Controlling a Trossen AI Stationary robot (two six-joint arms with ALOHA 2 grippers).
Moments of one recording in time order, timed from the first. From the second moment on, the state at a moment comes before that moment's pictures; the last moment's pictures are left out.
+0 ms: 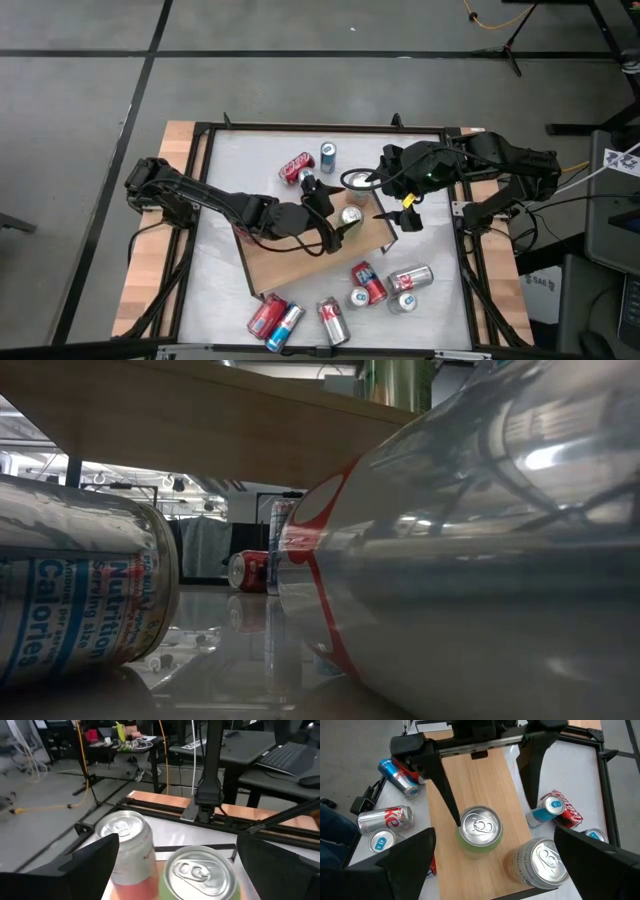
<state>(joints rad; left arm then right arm) -0.27 1.67 1.41 -0.03 -0.70 -0.14 0.15 1.51 1.99 -1.26 0.01 -0.08</state>
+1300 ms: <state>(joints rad) -0.21 1.60 1.41 -0.42 -0.71 -0.15 0.40 1.51 1.64 -1.17 0.47 0.54</state>
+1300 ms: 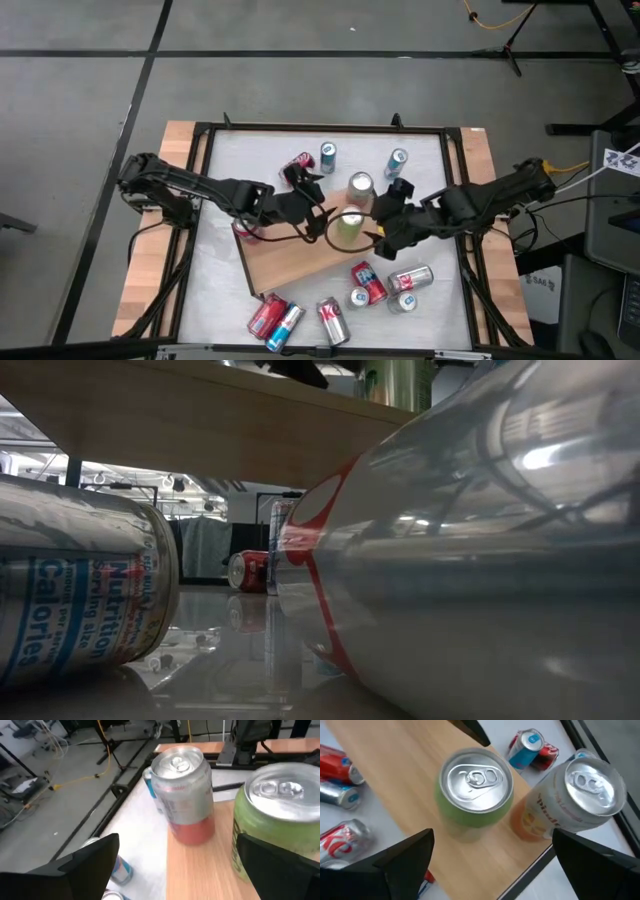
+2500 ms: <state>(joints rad) -0.26 1.62 1.41 -0.40 -0.55 -0.16 0.40 1.51 1.58 -1.18 0.63 0.55</state>
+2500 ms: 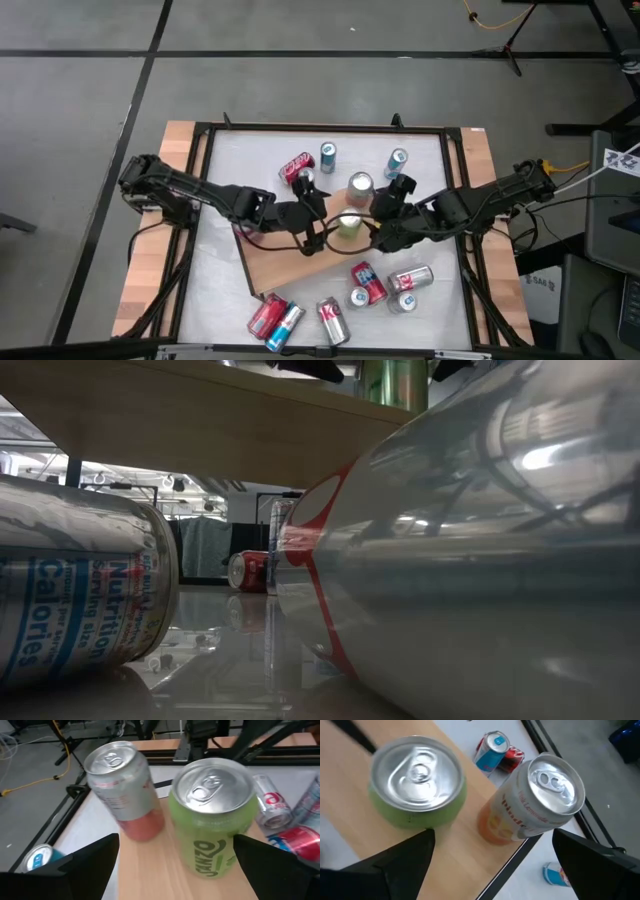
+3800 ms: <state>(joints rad) -0.27 1.56 1.41 -0.43 -0.56 -0.10 0.40 1.58 1.72 -0.97 0.46 0.28</state>
